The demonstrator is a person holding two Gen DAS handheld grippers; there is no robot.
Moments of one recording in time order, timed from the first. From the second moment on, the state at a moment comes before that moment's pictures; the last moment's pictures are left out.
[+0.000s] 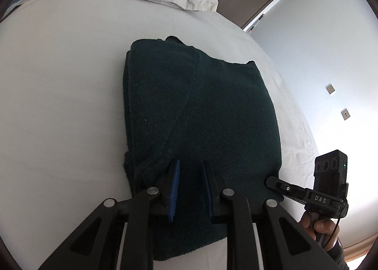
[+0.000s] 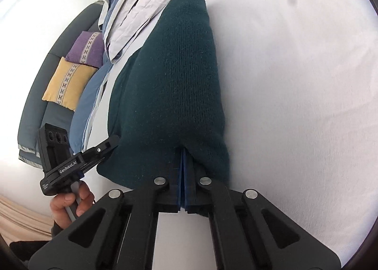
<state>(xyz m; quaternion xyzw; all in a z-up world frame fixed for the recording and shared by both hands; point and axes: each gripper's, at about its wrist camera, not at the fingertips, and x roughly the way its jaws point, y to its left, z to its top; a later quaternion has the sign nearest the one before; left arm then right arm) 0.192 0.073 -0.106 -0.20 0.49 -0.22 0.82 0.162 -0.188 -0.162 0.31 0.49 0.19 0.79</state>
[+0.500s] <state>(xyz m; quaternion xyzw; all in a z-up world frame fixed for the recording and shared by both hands) 0.201 0.080 -0.095 -0.23 0.49 -0.22 0.81 0.136 -0.199 -0.143 0.32 0.48 0.21 0.79</state>
